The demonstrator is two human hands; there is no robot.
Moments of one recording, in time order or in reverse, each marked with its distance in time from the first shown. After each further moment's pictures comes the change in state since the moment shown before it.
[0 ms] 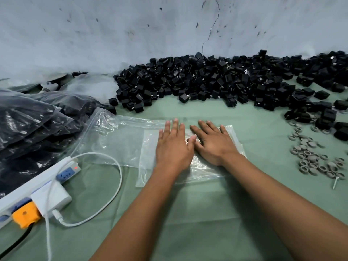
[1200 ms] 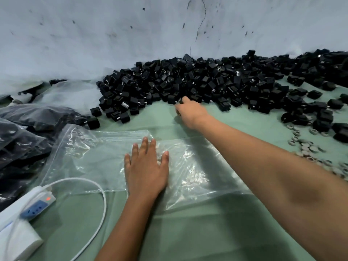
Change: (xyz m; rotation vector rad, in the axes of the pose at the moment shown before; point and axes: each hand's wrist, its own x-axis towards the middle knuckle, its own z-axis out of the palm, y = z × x) left_hand -0.005 -0.047 -0.004 -0.113 0.048 -0.173; right_hand 0.148 -0.011 -0.046 -0.223 0.065 -0.008
